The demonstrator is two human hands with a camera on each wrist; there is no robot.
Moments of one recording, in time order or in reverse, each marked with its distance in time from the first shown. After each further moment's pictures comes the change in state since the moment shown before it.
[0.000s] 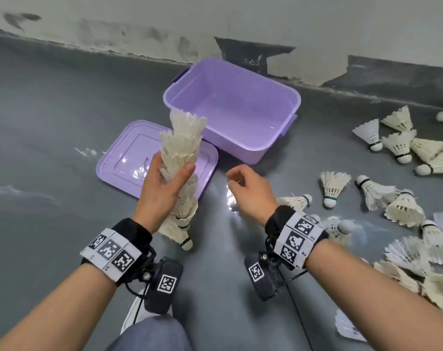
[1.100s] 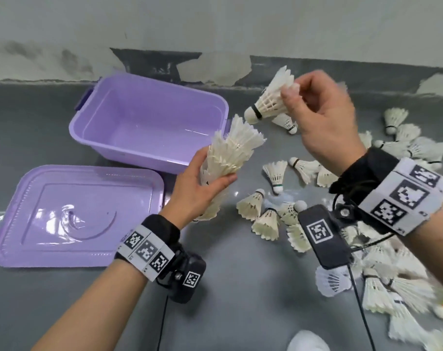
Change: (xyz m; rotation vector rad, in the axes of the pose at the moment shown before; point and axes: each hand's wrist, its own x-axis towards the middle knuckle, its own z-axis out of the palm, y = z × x) left_hand 0.054 0.023 0.095 0.034 -0.653 0.257; right_hand -0.024 -0.091 -0.149 -0.198 0.721 -0.231
